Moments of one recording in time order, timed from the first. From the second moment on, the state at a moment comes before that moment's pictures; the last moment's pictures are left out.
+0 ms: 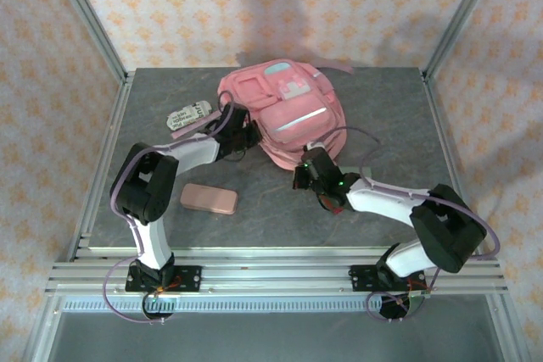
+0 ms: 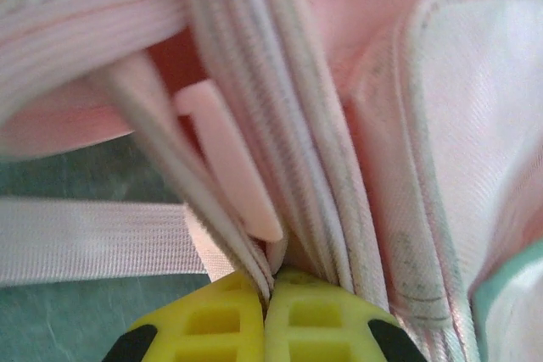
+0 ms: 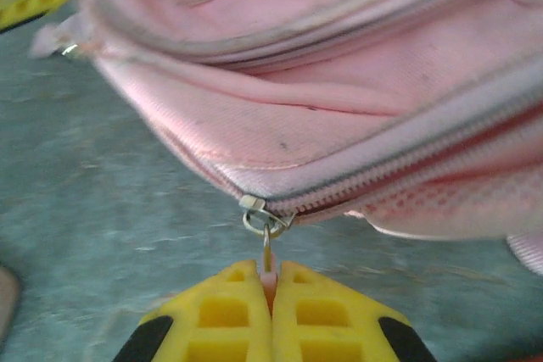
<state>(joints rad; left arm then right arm) -0.39 1.85 1.16 -0.06 0.13 -0.83 0.74 1.44 0.69 -0.01 0.11 0.61</state>
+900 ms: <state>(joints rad) -0.53 1.67 0.78 0.24 0.07 -0.95 0.78 1.72 0.83 0.19 -0.11 0.68</state>
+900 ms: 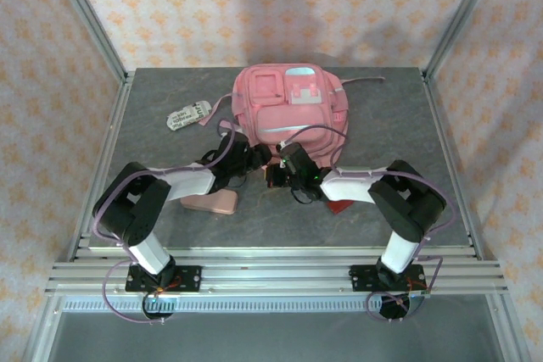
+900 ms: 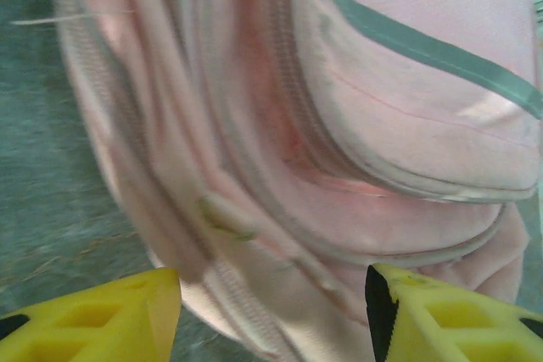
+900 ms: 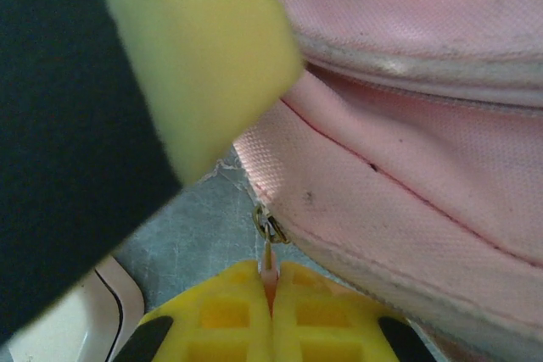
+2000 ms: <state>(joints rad) -0.43 1.73 0.91 0.14 0.11 -0.87 0.54 1.41 0.66 -0.04 -0.01 0.64</state>
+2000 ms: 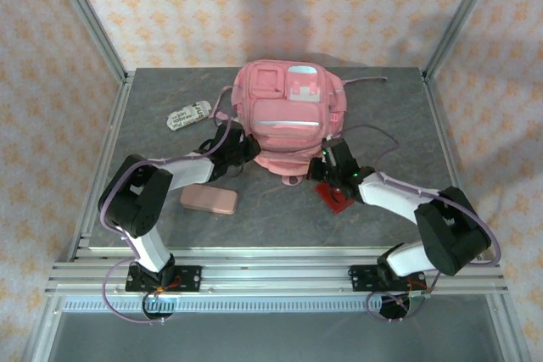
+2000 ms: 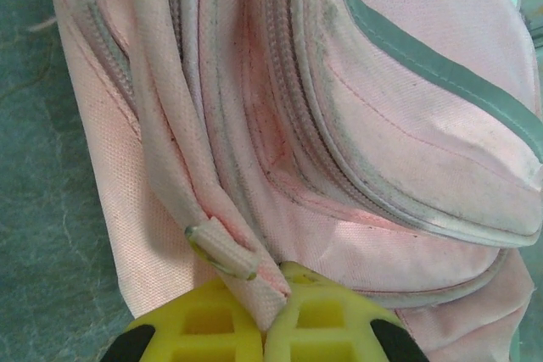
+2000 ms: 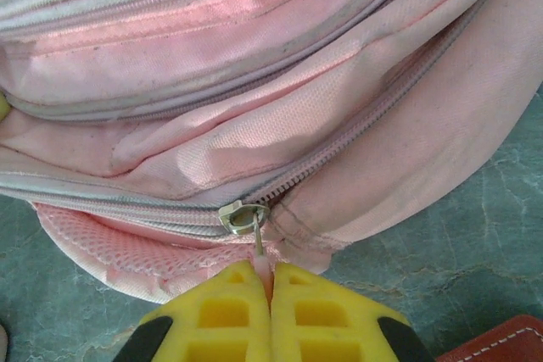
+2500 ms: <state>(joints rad) -0.33 1.84 1.24 -0.07 0.05 -0.75 0.77 1.64 0.83 0.05 0.02 0.77</state>
